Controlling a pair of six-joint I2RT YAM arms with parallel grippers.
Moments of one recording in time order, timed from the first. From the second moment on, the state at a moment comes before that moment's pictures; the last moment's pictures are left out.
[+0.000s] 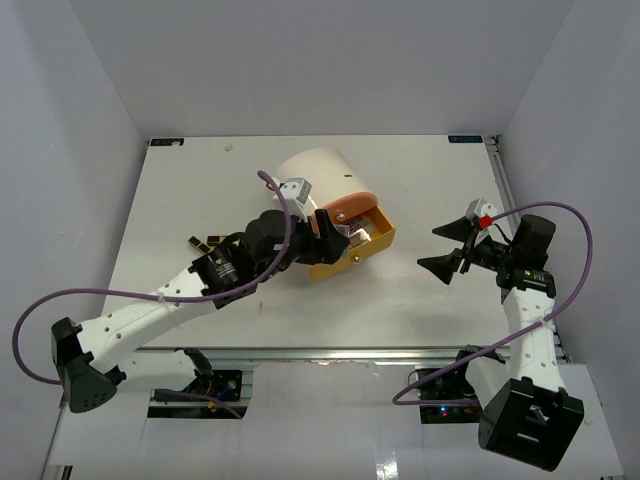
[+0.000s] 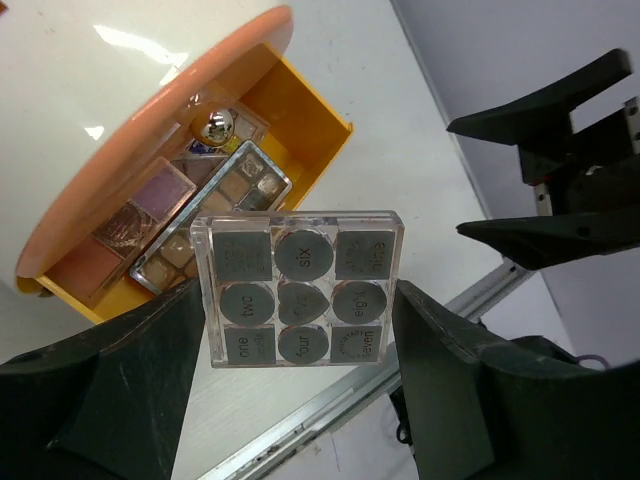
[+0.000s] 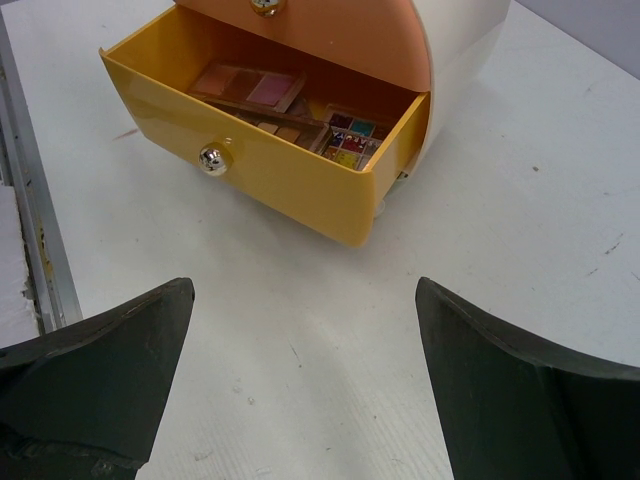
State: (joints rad) left arm -0.97 1.14 1.10 -0.30 -0.25 -0.65; right arm -0.27 0.91 0.66 -0.30 -1.32 -0.53
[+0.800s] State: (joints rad) left arm -1.12 1.53 1.28 -0.26 -1.00 -0.75; right arm -0.27 0.91 0.66 -0.30 -1.33 -0.53
